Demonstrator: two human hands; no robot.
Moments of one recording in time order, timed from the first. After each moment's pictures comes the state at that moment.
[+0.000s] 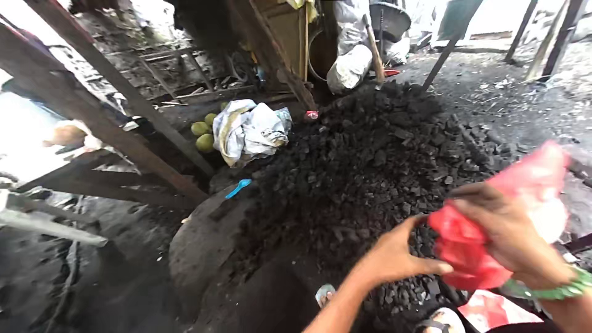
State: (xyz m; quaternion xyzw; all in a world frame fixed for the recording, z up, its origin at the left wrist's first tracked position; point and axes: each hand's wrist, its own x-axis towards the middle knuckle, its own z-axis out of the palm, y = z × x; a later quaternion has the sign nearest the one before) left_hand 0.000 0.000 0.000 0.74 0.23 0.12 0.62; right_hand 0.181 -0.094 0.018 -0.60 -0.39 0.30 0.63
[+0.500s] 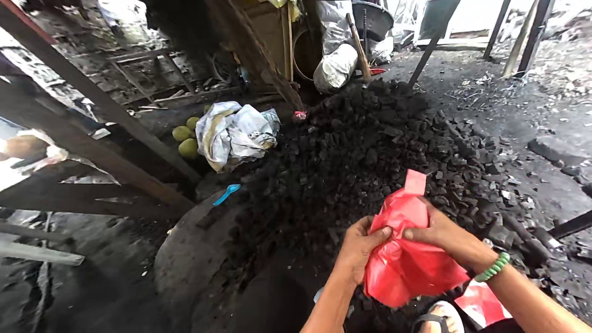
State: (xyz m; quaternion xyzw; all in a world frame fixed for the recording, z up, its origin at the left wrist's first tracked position) left_hand -0.022 0.011 -0.022 0.45 0.32 0.29 0.79; right_hand 0.161 -0.067 -0.018 -0.63 -0.45 0.42 0.48
